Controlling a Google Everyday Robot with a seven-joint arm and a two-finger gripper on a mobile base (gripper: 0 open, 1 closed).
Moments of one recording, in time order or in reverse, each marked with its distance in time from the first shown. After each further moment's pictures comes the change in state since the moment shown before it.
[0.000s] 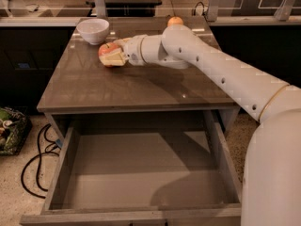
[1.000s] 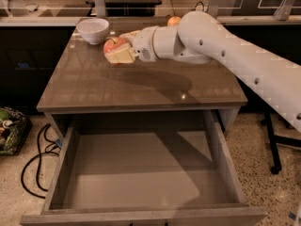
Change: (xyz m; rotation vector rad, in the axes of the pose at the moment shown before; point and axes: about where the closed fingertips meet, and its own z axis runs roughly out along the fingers) arm -0.036 0.035 -0.070 -0.003 0.022 -0.060
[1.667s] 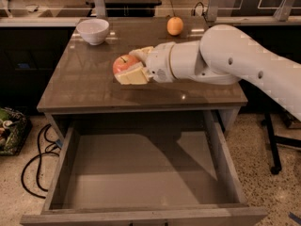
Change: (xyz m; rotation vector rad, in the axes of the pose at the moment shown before) arm 0.019 0.067 -0.065 -0.019 0.050 -0.016
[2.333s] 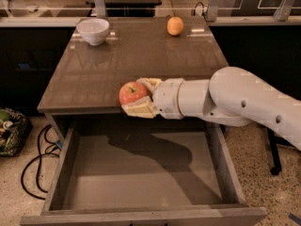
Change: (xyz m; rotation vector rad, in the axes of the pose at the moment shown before) arm 0.067 0.062 -0.022 0.011 0.050 0.027
